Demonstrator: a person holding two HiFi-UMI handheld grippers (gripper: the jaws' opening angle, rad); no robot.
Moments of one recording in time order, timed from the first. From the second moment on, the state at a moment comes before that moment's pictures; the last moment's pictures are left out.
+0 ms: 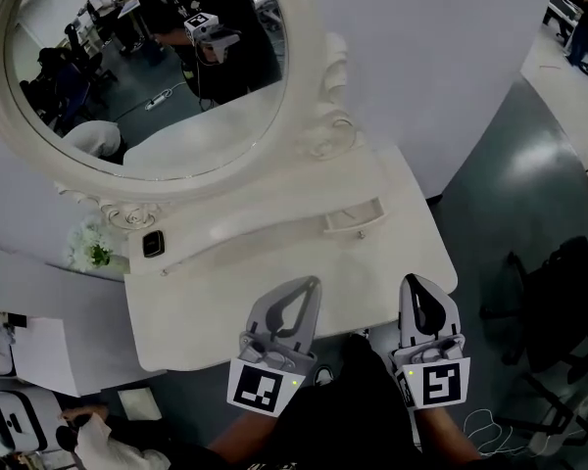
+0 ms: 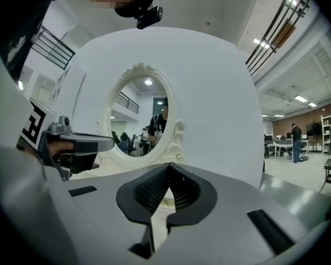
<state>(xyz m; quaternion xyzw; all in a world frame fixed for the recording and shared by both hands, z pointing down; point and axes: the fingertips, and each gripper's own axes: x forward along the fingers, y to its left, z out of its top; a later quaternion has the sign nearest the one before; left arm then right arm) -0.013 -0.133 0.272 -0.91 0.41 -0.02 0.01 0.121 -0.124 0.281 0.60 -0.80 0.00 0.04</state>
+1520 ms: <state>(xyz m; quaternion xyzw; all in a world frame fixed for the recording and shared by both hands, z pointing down) 0.032 -0.200 0.427 -0.89 0.41 -0.15 -0.15 0.105 -0.220 0.464 0.48 -0.84 0.16 0.20</state>
